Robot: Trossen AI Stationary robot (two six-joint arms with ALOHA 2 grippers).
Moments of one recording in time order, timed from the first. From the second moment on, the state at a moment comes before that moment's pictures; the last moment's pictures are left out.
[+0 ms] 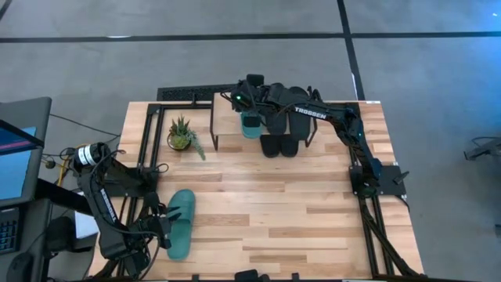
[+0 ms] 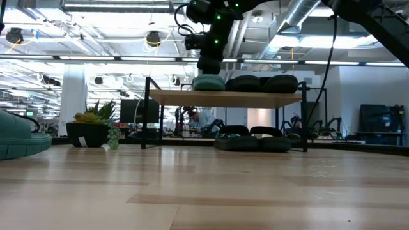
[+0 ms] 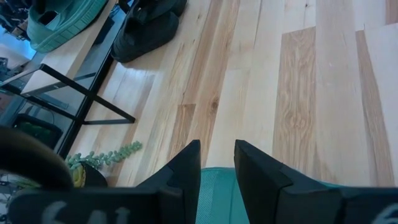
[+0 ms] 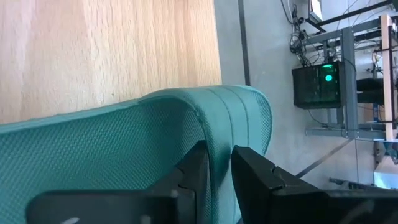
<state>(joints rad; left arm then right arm) -1.22 1.61 1.07 -1.45 -0.93 -1.46 -0.33 2.17 2.15 -0.92 0.52 -0.57</state>
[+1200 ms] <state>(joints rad) -1.22 1.61 1.07 -1.45 -0.92 -1.46 -0.31 2.14 2.15 -0.98 0.47 -0.58</state>
